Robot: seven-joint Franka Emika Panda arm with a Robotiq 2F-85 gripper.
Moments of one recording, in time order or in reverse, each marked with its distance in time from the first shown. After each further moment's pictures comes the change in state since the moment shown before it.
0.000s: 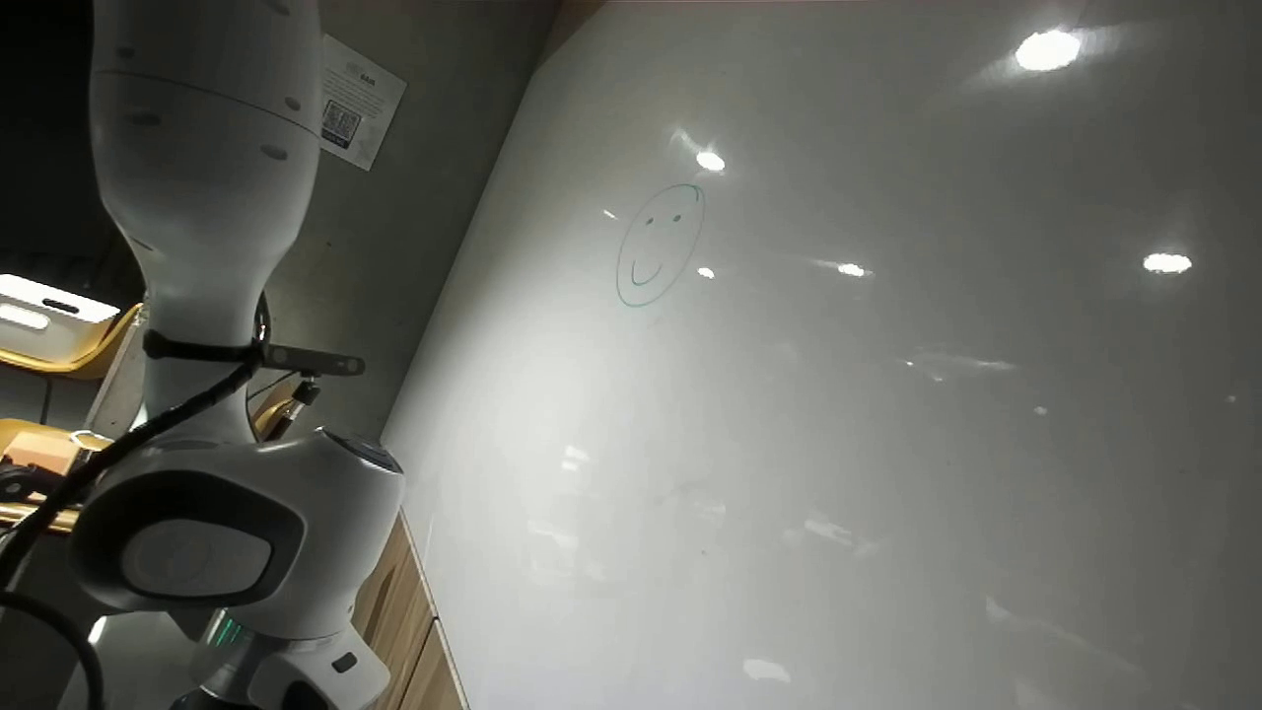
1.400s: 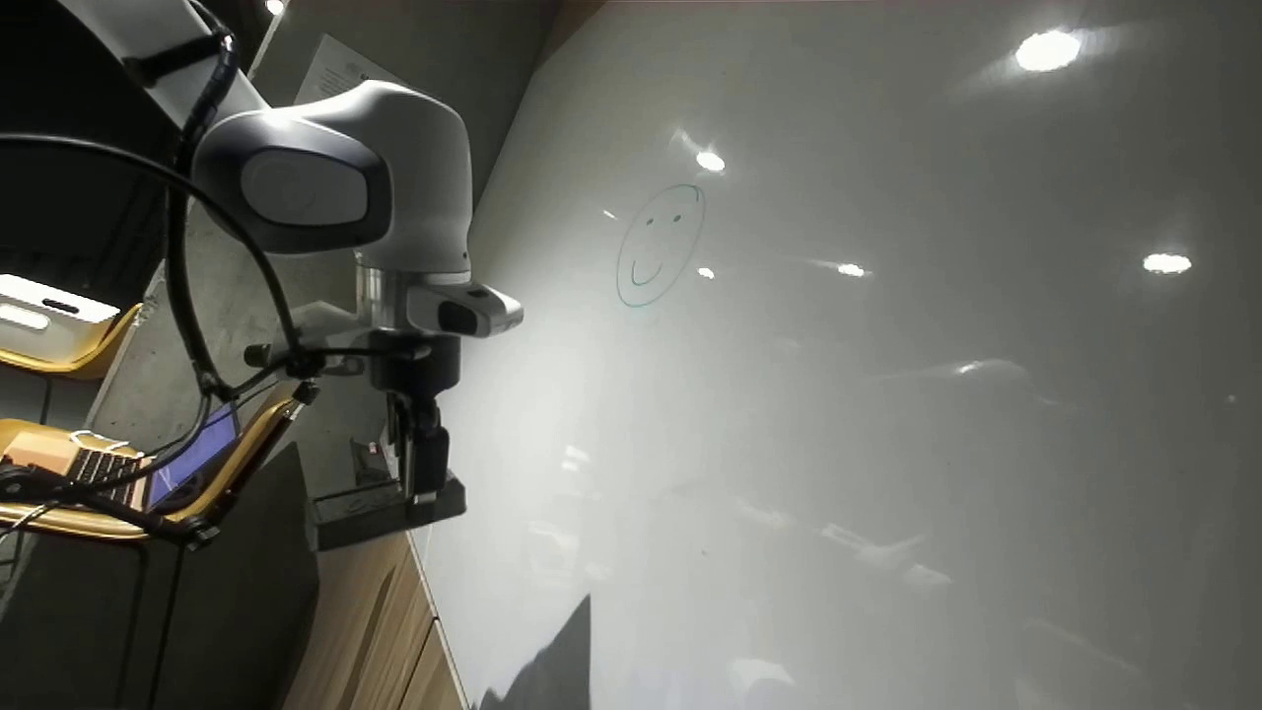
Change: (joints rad) arm 0.091 -0.675 0.000 0.115 0.196 -0.319 -0.004
